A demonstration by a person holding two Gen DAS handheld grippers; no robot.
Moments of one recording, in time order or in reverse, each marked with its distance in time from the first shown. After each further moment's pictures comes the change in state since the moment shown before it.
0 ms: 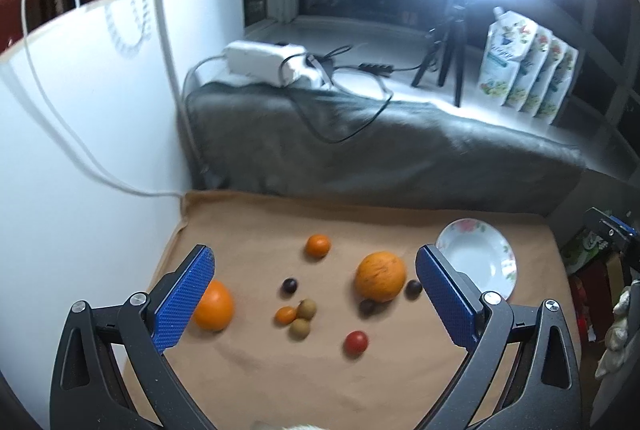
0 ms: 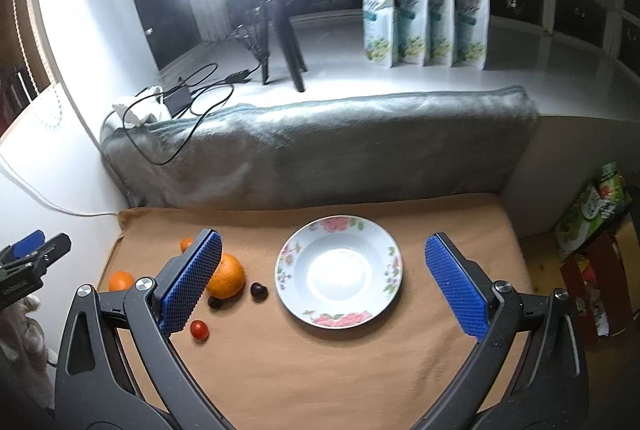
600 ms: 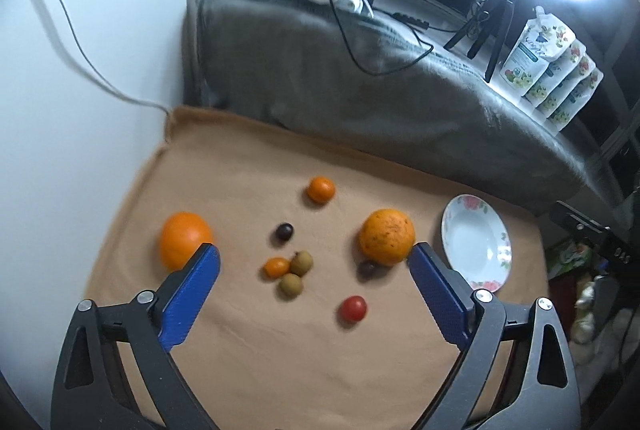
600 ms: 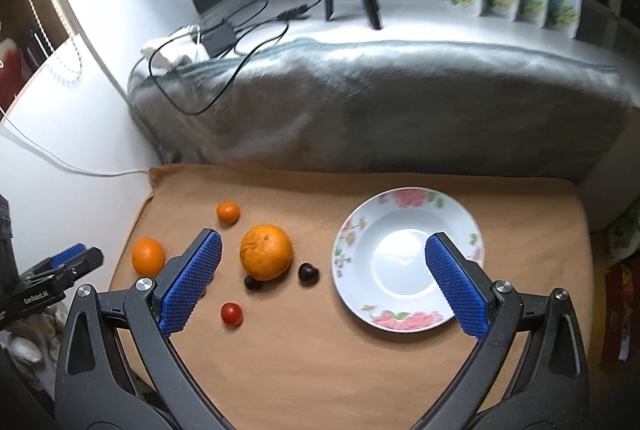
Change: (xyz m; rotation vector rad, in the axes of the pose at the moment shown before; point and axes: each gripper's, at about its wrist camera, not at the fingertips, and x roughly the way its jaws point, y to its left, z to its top) left arm 0.052 0.040 -0.034 -0.189 0.187 -0.121; right arm 0.087 0.040 0.001 -0.072 0.196 0.190
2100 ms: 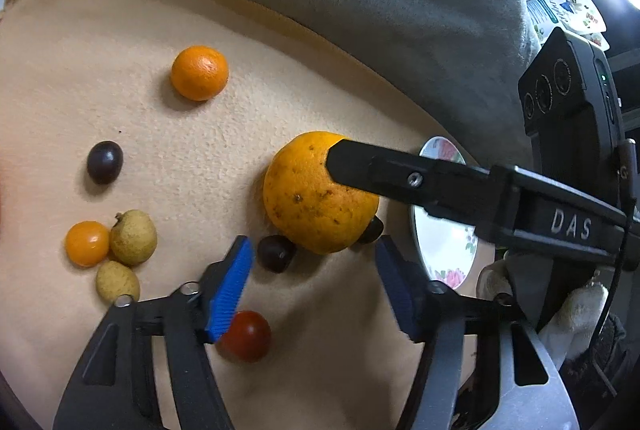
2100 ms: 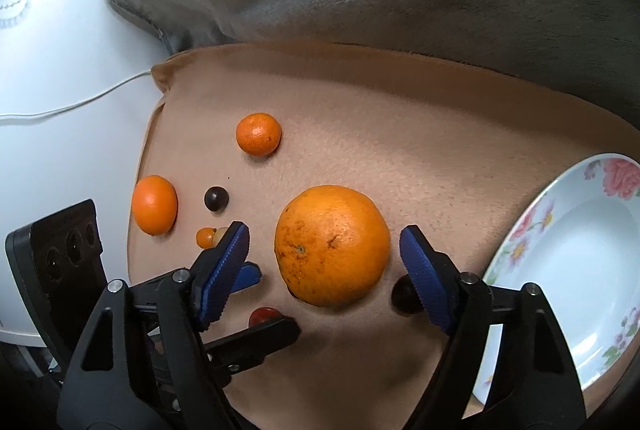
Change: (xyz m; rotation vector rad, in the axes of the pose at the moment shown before) left arm 0.152 -0.015 -0.013 -0.134 0.350 -0.328; right arm 0.212 0.041 0.005 -0.032 0.508 0.259
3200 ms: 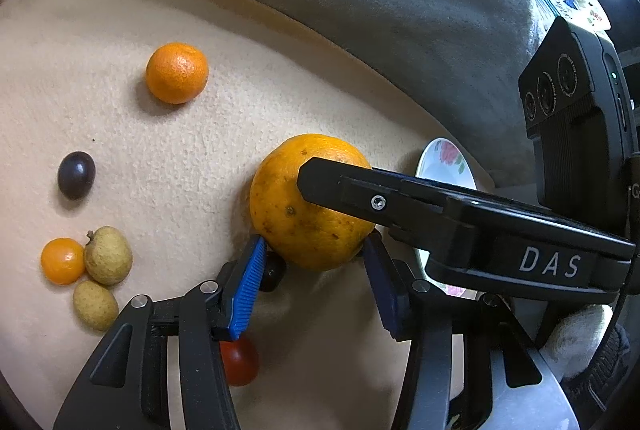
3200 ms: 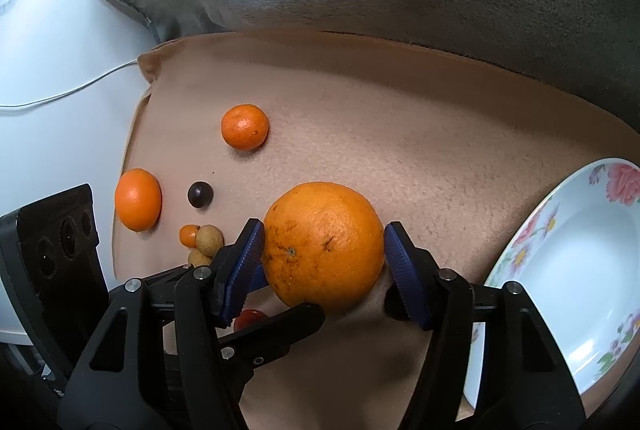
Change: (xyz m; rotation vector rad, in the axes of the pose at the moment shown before) left arm 0.013 -0.004 0.016 0.010 -0.002 0.005; right arm 0.009 -0.001 0.002 0.003 0.017 -0.037
